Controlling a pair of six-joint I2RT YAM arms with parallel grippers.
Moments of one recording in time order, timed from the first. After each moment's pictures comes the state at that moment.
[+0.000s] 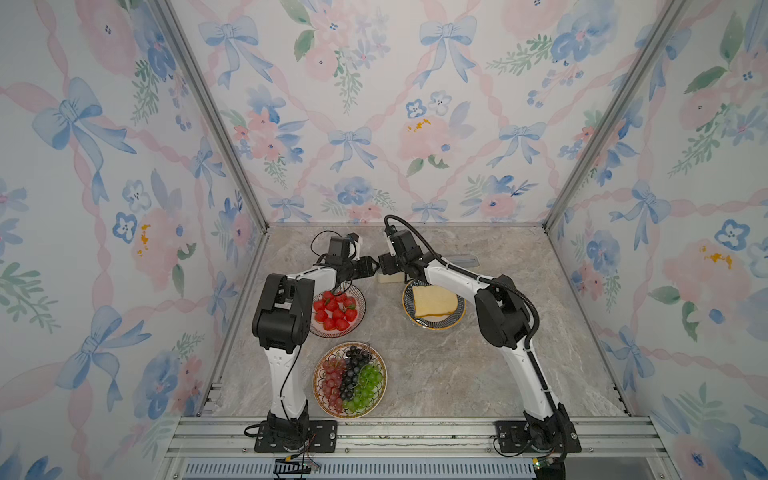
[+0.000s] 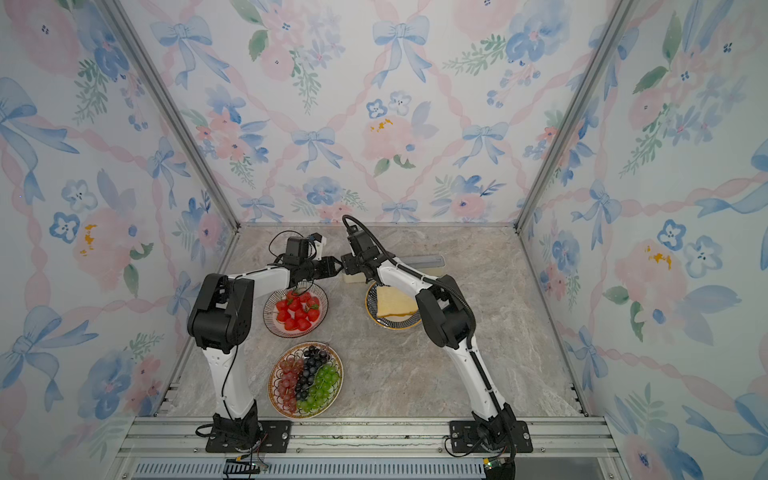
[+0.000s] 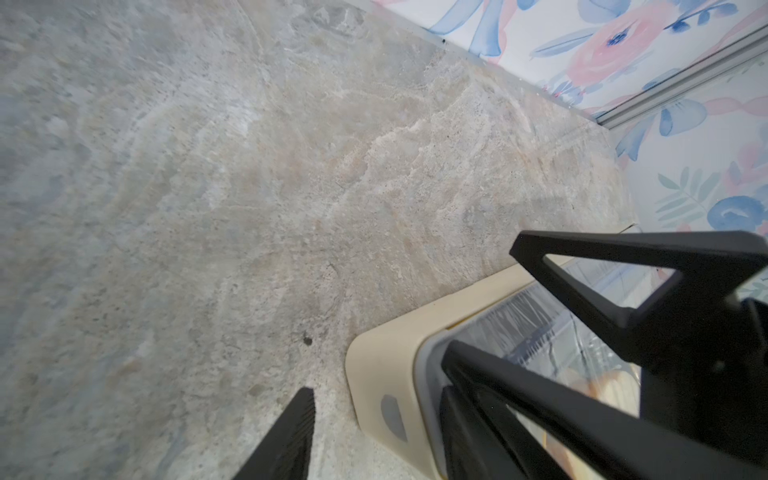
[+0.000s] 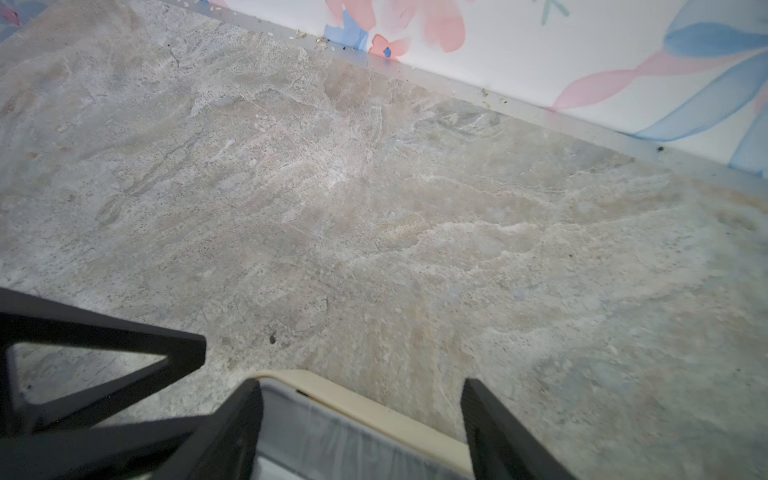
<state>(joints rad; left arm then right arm) -0.20 2.03 1.27 0.03 0.42 -0.36 0.67 2.38 1.95 -0.27 0.15 0.13</state>
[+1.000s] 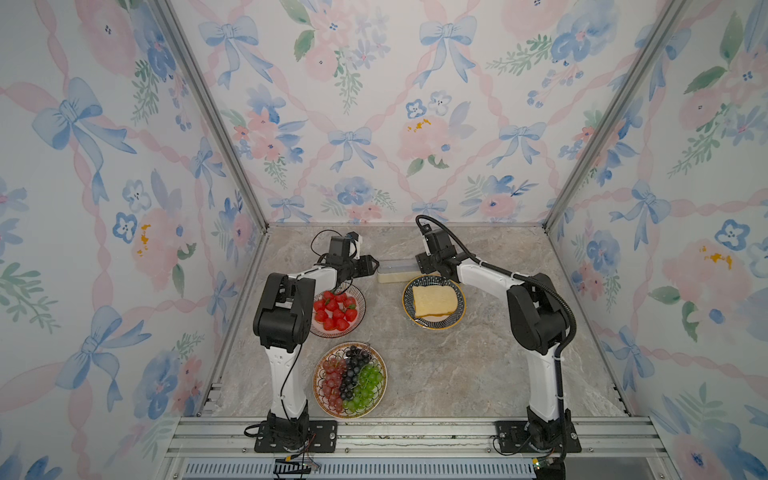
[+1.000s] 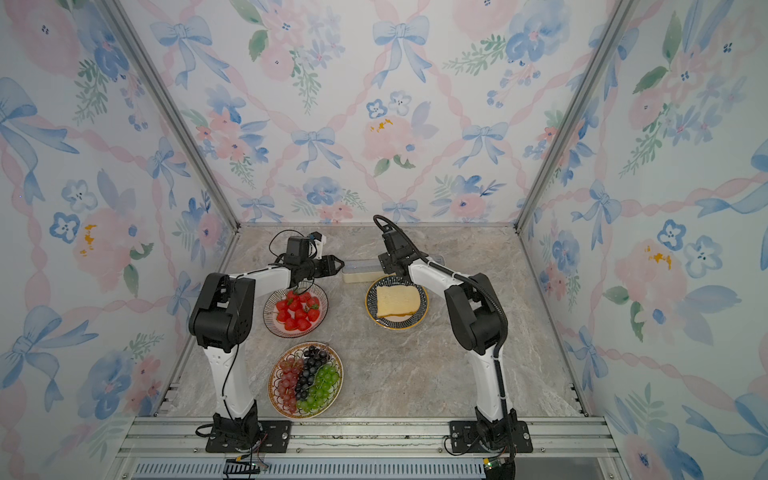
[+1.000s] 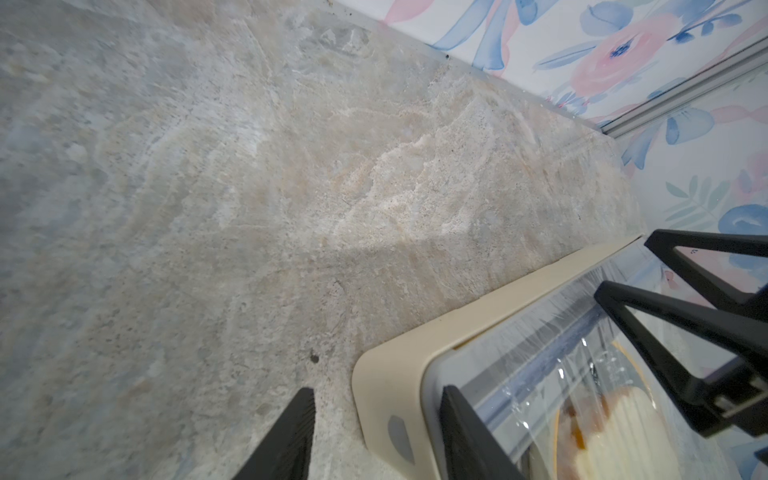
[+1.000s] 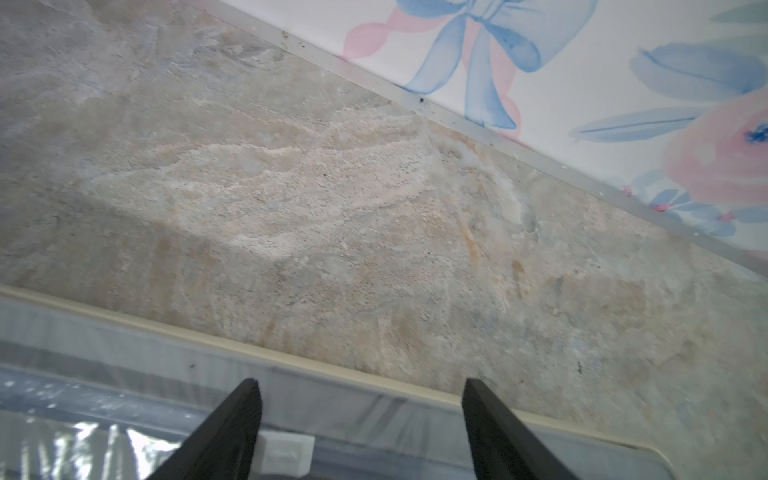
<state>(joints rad) -0.20 2.04 1.27 0.05 0.40 -0.36 0.50 2.12 1.59 -0.22 0.31 -0.04</state>
